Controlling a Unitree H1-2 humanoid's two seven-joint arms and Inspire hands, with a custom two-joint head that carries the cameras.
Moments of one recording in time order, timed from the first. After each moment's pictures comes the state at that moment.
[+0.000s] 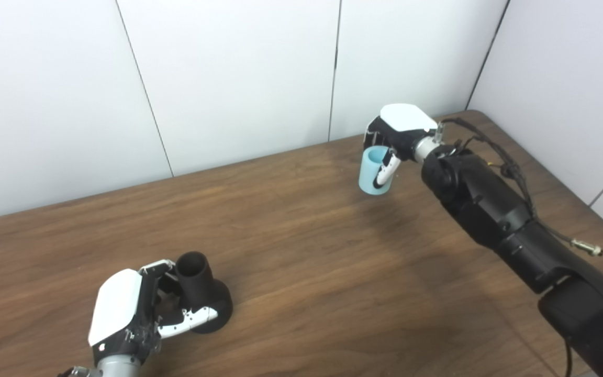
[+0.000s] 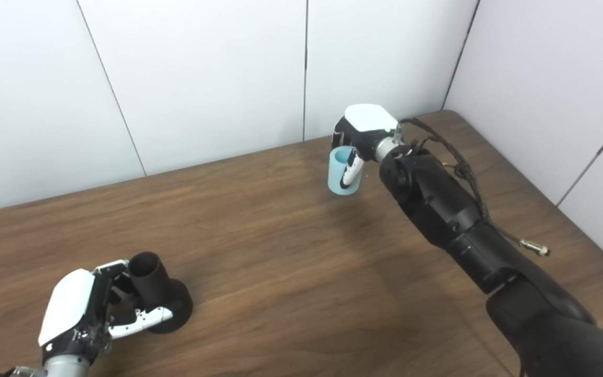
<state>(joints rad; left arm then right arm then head) -0.12 0.16 -0.33 -0.23 0.86 0.28 -0.12 -0.56 -0.64 0.25 0.23 -0.80 0.29 0.23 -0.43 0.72</state>
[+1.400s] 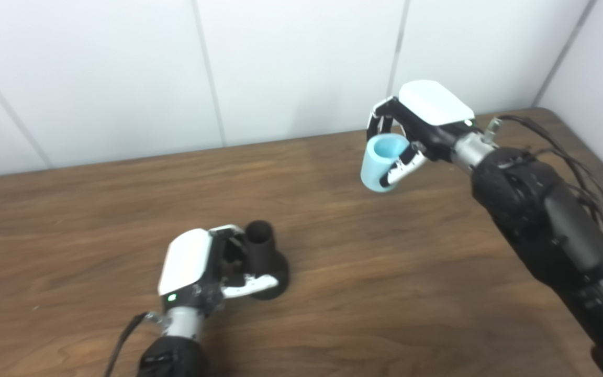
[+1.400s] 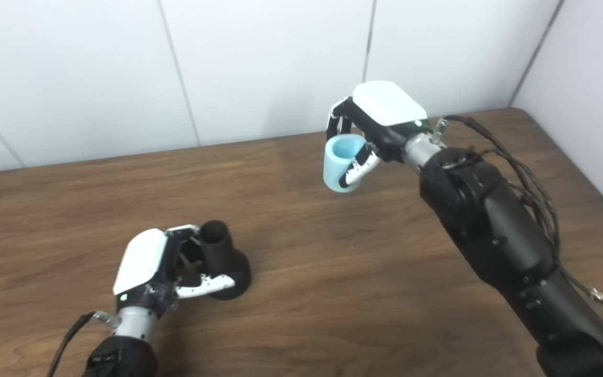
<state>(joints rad) -0.12 0.10 -0.39 -0.21 0.93 0.31 -0.09 -0.46 -0.56 0.19 -0.37 -0.77 0.29 0.47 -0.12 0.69</state>
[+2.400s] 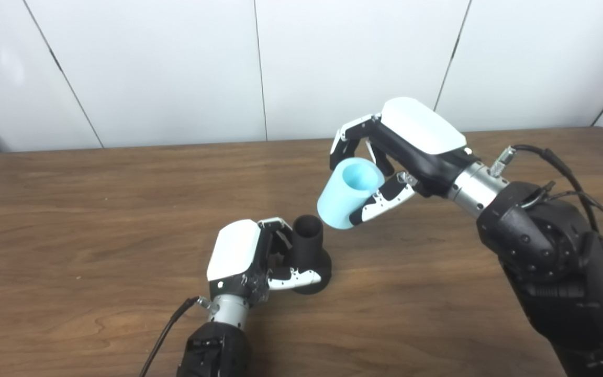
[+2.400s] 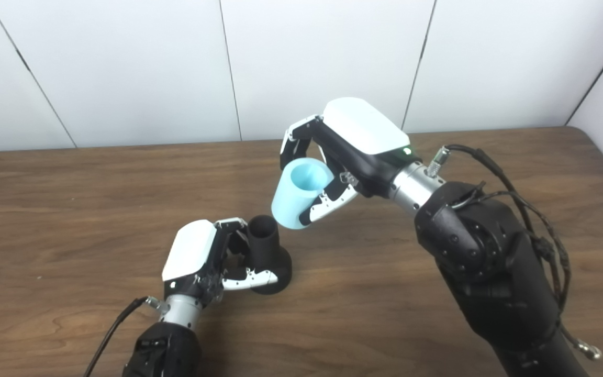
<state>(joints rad) -0.12 0.05 -0.42 -0.18 0.98 0.30 -0.05 -0.49 -0.38 0.21 -0.62 -0.72 0.32 0.64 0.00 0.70</state>
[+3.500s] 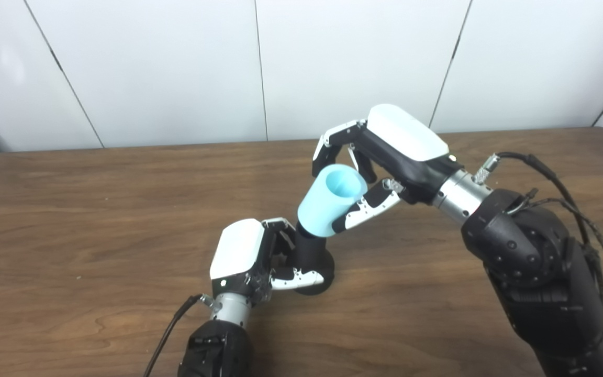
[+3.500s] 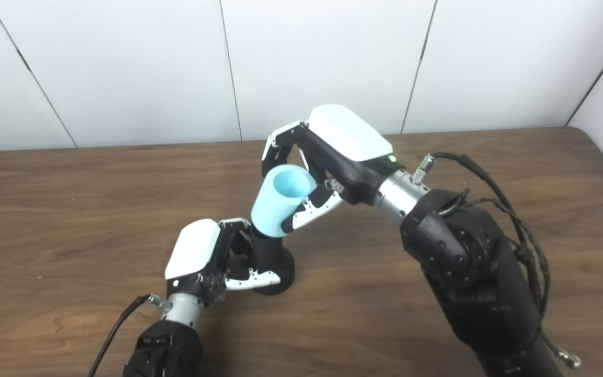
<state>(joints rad) -0.12 0.05 -0.43 -0.19 0.99 0.32 -0.08 -0.45 -0.32 0.22 -0.58 -0.68 0.28 0.59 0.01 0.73</state>
